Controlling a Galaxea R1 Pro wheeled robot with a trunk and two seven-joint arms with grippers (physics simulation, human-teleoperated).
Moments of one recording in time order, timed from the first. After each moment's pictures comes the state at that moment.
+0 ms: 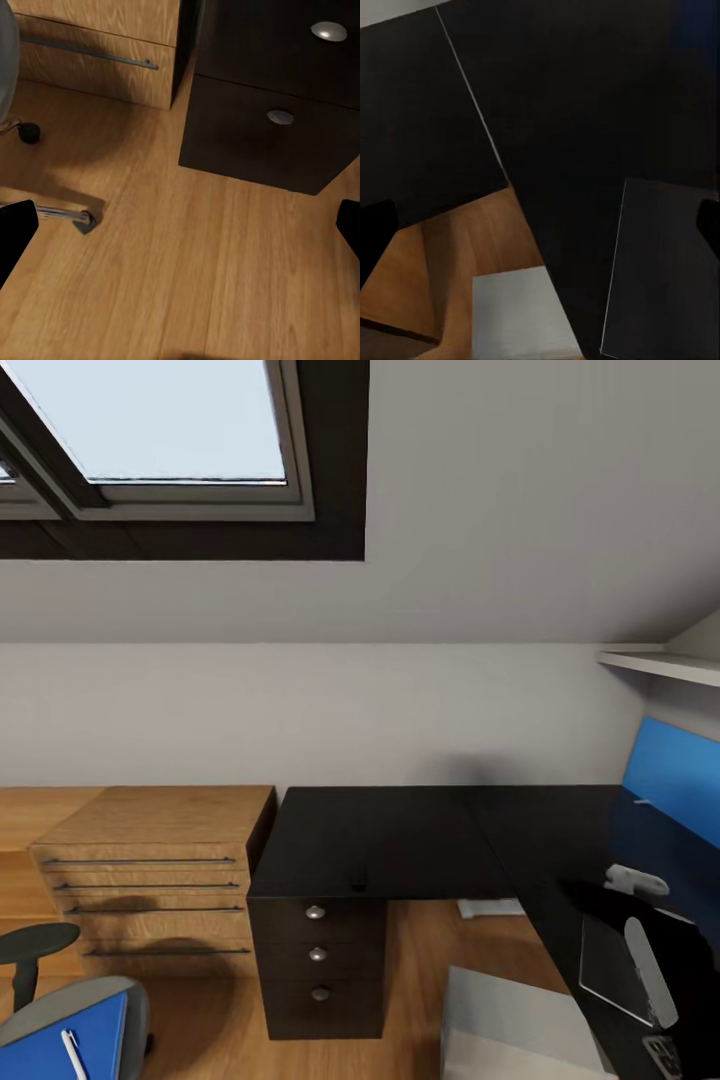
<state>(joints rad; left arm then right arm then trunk) -0.12 0.00 0.41 -0.14 -0.09 -0.71 -0.13 -0.39 -0.23 -0.29 -1.23 -0.23 0.64 -0.03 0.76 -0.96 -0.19</state>
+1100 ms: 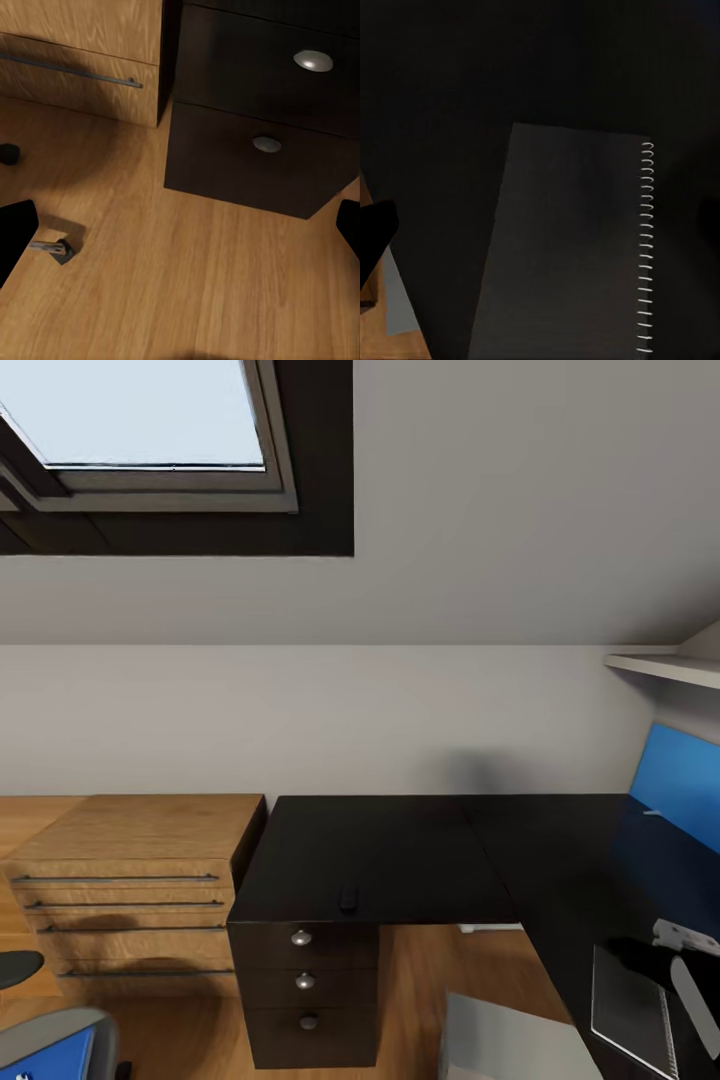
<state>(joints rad) -0.12 0.00 0.41 -0.14 -0.09 -0.72 -0.13 -0.39 -0.36 -0.34 -0.92 -0.22 0.64 -0.02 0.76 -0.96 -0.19</state>
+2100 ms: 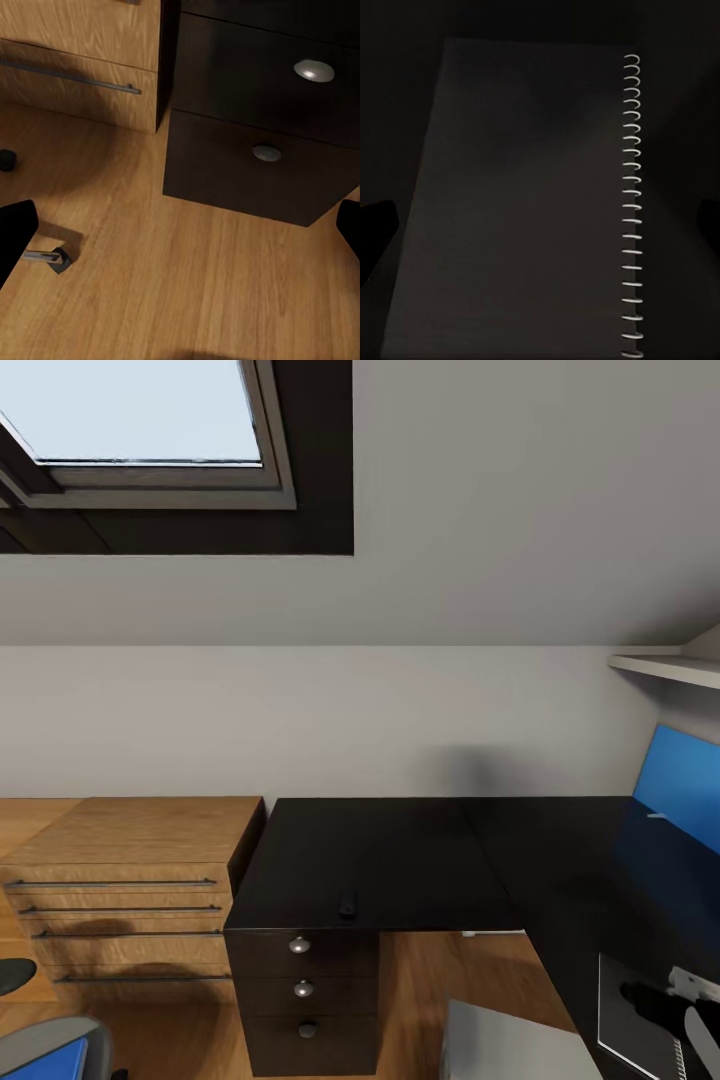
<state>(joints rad) -0.12 0.00 0.41 -0.14 -0.09 -0.72 -0.13 -0.39 -0.38 -0.35 -0.63 -0.23 0.44 0.02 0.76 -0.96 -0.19</state>
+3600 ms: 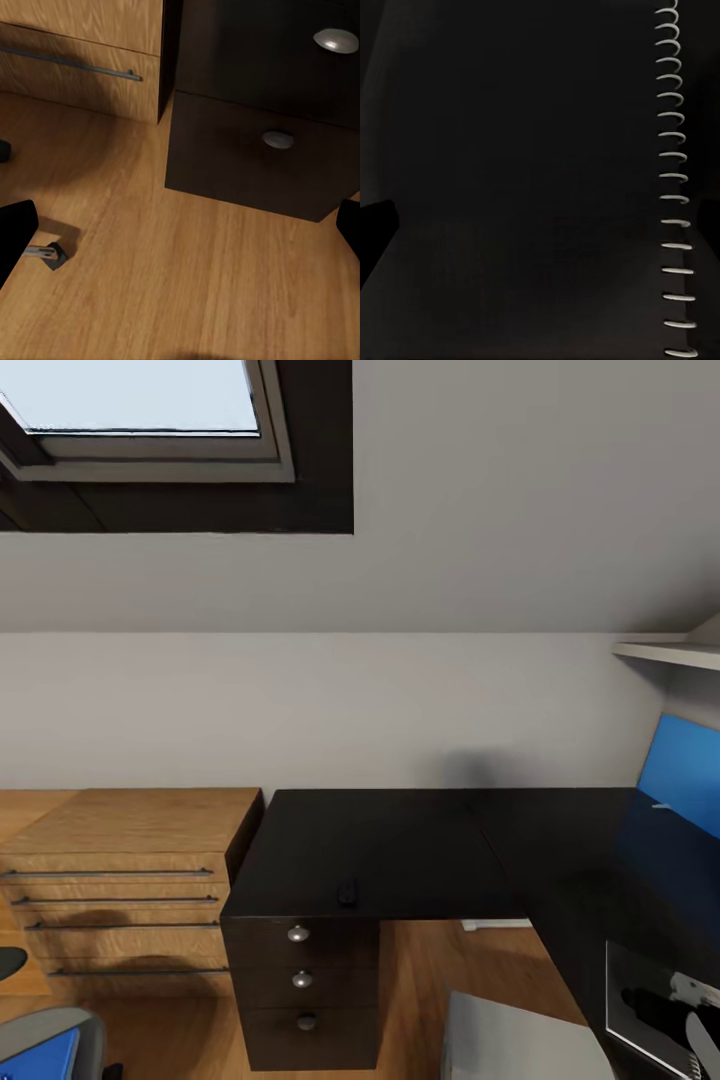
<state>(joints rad) -0.12 0.00 0.41 -0.14 -0.09 -0.72 -0.13 -0.39 -0.38 -0.35 -0.61 -0.23 0.42 0.02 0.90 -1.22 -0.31</state>
